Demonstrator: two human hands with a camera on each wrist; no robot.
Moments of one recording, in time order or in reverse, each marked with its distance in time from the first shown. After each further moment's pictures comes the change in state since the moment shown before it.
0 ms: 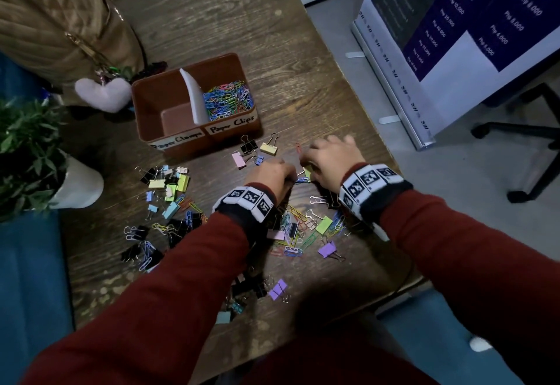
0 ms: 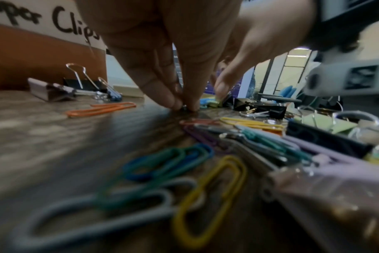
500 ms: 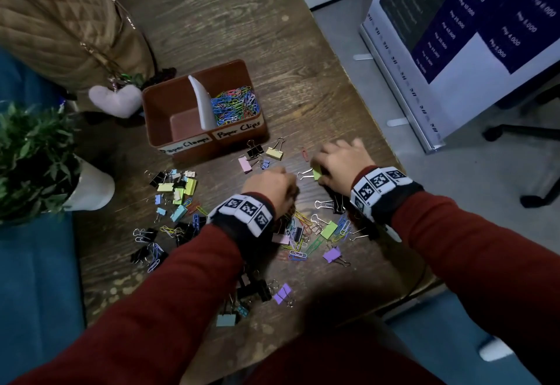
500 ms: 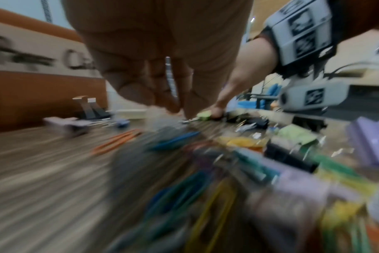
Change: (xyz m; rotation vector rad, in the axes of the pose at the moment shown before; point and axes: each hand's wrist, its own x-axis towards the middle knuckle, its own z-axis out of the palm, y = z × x) left_hand -0.017 0.003 -0.013 0.158 -0.073 0.018; right_hand 0.002 0.012 0.003 -0.050 -0.059 -0.021
